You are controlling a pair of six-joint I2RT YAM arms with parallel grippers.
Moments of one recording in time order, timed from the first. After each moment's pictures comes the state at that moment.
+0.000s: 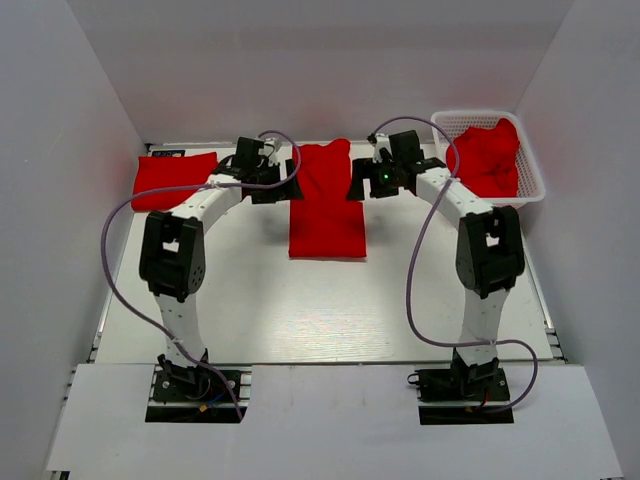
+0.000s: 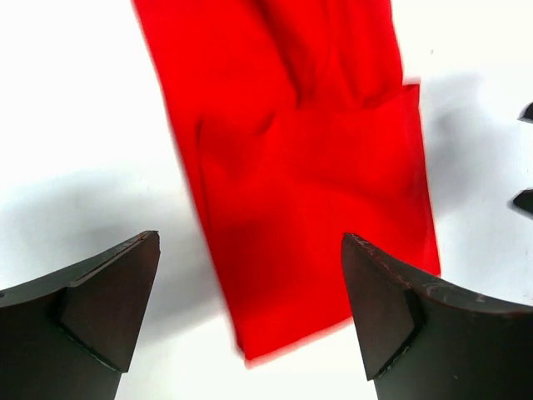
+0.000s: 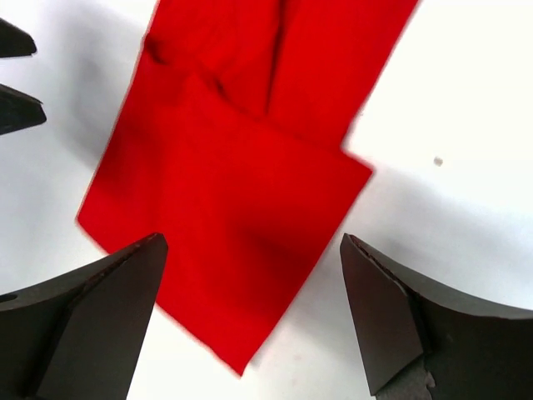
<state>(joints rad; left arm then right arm) -0.29 2.03 1.61 -0.39 0.30 -0.31 0.34 2.04 1.67 -0.44 -0.43 0.11</state>
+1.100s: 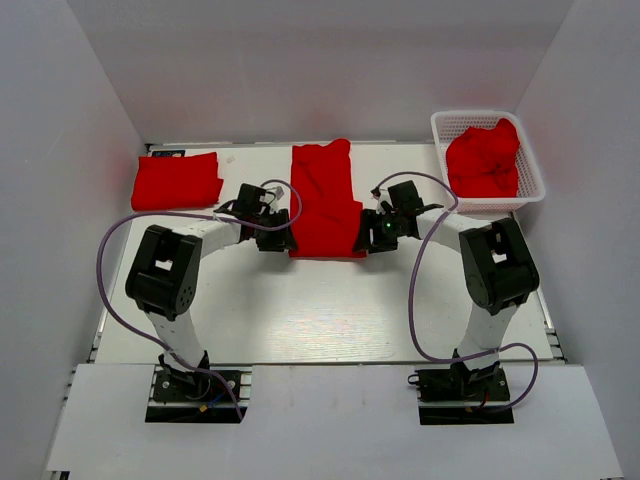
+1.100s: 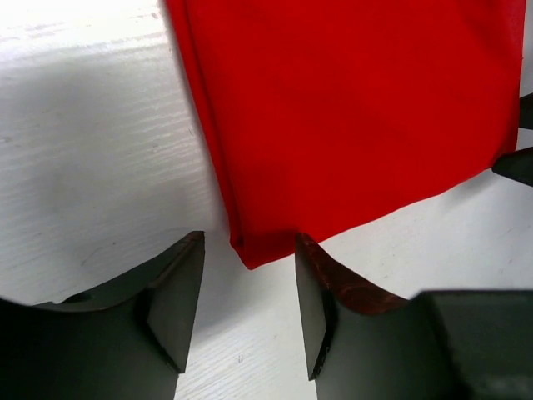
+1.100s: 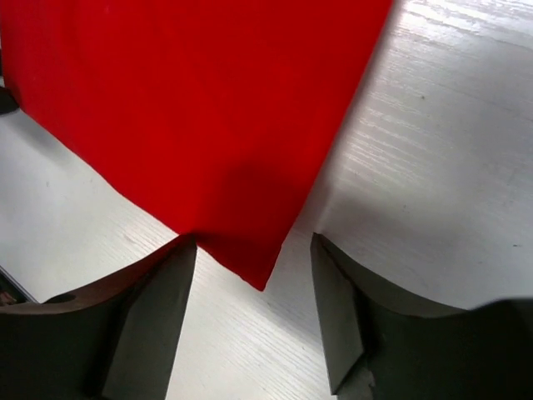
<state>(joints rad) -0.34 1.81 1.07 -0.21 0.37 -0.36 0.38 1.84 1.10 -0.26 -0.46 0.28</state>
